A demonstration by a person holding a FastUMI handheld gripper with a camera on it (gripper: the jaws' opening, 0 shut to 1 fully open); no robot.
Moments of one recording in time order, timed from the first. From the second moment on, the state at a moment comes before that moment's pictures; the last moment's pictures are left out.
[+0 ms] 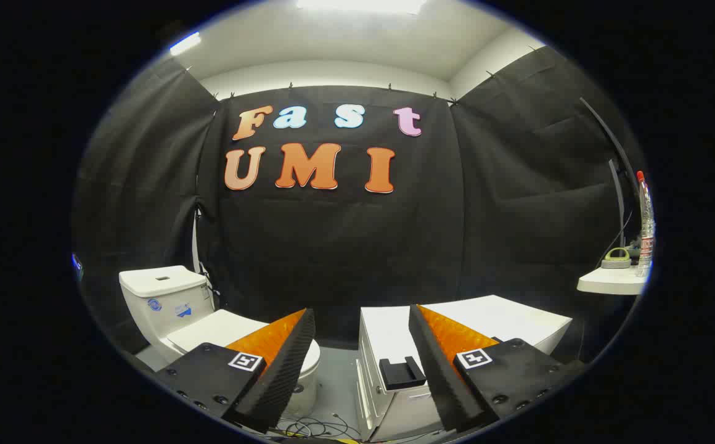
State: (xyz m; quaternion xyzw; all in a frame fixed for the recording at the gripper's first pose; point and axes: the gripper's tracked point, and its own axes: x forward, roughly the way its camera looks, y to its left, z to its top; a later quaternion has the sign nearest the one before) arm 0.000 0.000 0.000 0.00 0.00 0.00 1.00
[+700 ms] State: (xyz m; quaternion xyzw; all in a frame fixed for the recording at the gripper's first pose) arm 0.000 -0.001 0.000 0.00 0.00 0.00 1.00
